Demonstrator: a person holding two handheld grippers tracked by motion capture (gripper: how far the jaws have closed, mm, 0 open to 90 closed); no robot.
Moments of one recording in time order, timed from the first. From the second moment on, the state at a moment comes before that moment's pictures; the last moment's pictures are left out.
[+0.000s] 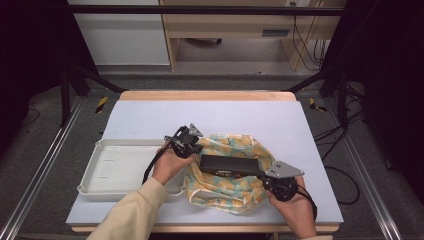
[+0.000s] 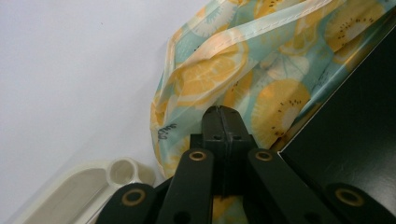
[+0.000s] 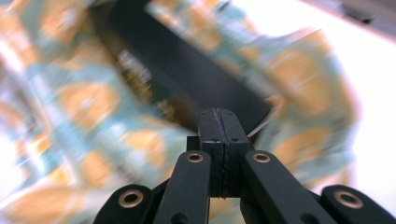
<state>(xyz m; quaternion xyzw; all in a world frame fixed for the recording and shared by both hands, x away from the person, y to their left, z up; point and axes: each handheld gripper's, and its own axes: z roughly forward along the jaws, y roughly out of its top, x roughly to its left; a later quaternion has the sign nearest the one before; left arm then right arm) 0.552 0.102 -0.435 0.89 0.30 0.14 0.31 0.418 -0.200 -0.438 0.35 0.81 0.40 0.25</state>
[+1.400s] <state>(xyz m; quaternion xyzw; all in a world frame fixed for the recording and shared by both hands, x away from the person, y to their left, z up) 0.540 0.106 -0.425 0.88 0.30 0.13 0.34 0.457 -0.230 -0.443 0.42 0.77 0.42 0.26</state>
